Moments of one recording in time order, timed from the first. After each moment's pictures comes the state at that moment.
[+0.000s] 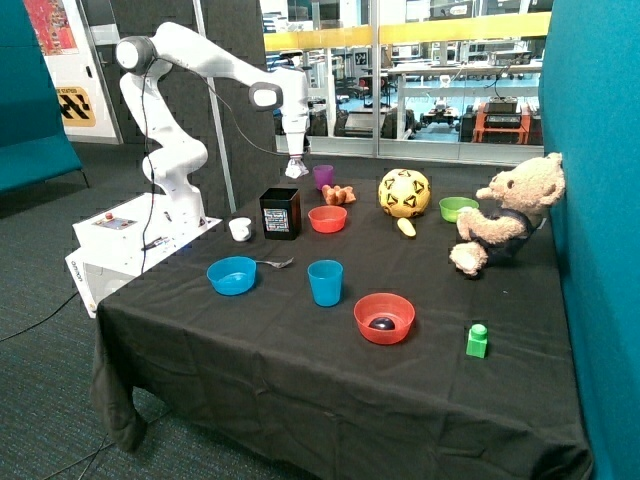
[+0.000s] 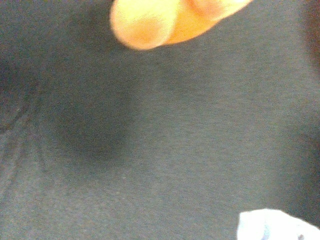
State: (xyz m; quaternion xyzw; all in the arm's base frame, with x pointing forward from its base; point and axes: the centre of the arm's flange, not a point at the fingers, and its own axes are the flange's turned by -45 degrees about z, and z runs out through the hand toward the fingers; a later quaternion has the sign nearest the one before) arm 0.401 0.138 0.435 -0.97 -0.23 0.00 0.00
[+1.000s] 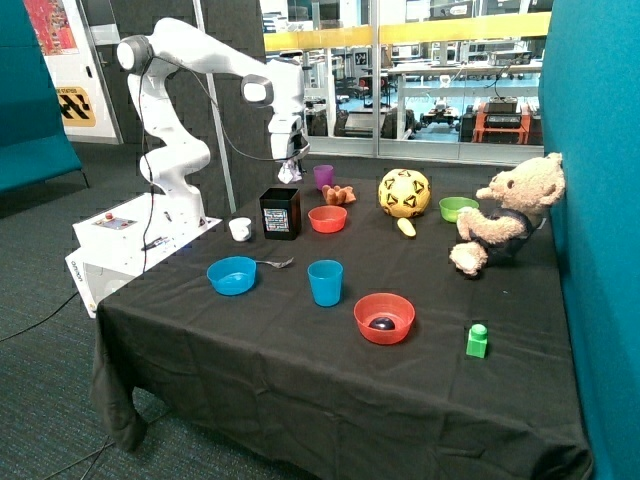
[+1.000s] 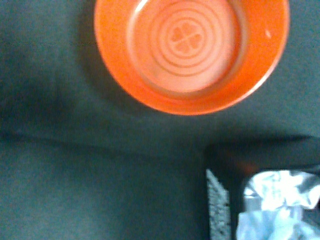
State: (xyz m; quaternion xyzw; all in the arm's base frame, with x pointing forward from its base) arm 0.452 0.016 0.457 -1.00 -0.09 0.00 0.00
